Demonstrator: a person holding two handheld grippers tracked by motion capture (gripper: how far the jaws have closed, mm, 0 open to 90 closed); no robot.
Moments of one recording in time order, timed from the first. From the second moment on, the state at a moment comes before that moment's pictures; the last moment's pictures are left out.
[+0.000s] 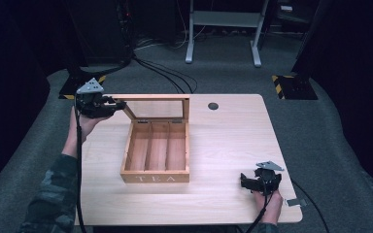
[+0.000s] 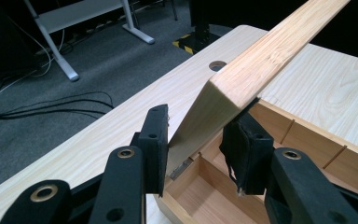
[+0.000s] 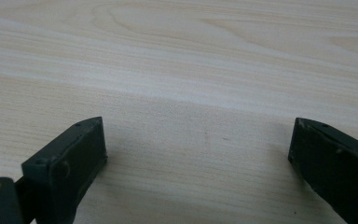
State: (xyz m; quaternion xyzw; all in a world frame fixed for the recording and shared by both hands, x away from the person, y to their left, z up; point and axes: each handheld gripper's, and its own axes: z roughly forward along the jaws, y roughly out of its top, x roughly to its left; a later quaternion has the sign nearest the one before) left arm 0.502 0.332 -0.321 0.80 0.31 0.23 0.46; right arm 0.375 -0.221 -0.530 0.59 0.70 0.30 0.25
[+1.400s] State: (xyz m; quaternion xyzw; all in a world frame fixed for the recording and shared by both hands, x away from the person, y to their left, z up) left arm 0.502 0.332 -0.321 0.80 0.31 0.22 0.46; right arm 0.375 -0.221 -0.530 0.59 0.70 0.30 0.25
